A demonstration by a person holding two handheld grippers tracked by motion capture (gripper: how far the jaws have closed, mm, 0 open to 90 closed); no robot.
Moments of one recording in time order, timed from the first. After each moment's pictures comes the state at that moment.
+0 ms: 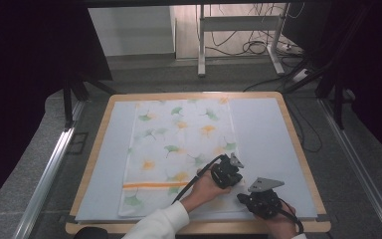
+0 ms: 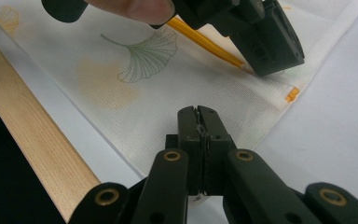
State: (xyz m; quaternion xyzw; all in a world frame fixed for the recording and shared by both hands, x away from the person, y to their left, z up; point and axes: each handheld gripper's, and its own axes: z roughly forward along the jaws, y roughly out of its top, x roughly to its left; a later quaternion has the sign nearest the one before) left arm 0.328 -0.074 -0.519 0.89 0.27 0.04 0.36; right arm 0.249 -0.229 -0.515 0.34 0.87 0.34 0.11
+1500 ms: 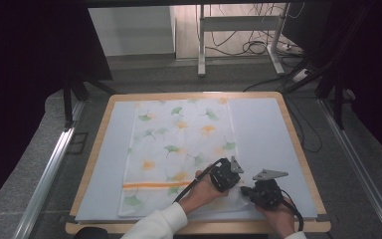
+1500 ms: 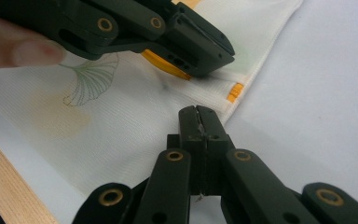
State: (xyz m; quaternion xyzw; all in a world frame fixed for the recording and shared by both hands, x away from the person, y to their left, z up) left arm 0.318 -0.070 -0.521 0.90 0.24 0.10 0.35; right arm 0.274 -0.240 -0.521 0.41 0.84 0.34 0.09
